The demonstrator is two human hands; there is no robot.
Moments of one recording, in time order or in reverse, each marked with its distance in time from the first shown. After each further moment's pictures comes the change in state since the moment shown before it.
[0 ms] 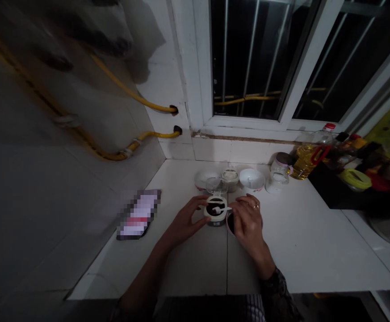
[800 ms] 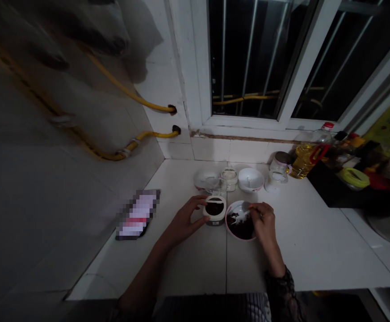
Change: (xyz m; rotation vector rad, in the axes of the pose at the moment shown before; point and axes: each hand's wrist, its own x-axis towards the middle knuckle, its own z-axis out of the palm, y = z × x) left_hand -0.001 0.002 -0.002 0.002 -0.012 -0.026; right_hand -0.028 0.049 -0.013 0.096 -0.029 0.699
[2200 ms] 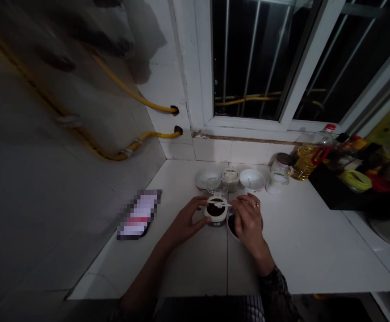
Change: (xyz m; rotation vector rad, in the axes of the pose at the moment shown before) left_hand 0.001 0.001 0.000 -0.010 -0.002 0.020; right_hand -0.003 -0.046 0.023 -0.086 0.038 -0.687
